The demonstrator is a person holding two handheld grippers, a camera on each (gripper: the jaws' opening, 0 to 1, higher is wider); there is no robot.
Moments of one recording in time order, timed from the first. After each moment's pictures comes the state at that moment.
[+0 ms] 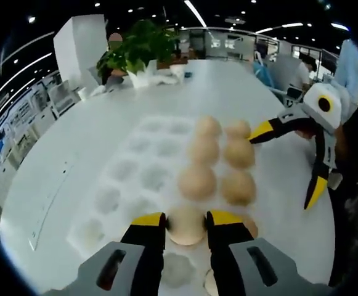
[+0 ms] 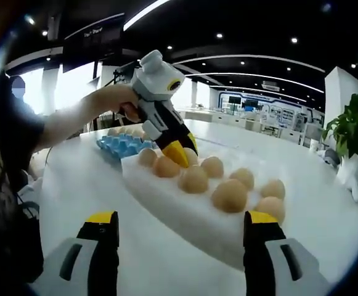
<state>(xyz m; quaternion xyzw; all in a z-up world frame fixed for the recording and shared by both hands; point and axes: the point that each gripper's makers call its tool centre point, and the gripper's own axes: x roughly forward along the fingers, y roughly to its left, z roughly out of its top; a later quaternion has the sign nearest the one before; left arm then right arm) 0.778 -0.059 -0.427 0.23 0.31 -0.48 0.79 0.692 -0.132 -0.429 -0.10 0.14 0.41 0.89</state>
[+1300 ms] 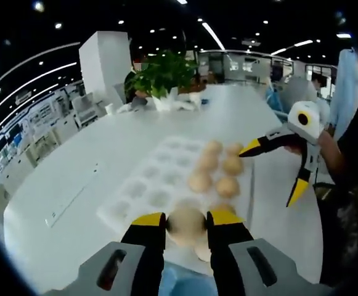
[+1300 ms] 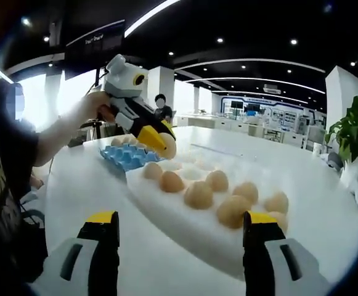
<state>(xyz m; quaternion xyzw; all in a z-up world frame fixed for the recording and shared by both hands) 0.763 -0.001 -0.372 0.17 0.24 -0.44 0.85 0.695 -0.122 -0.411 -0.09 0.13 0.42 0.89</state>
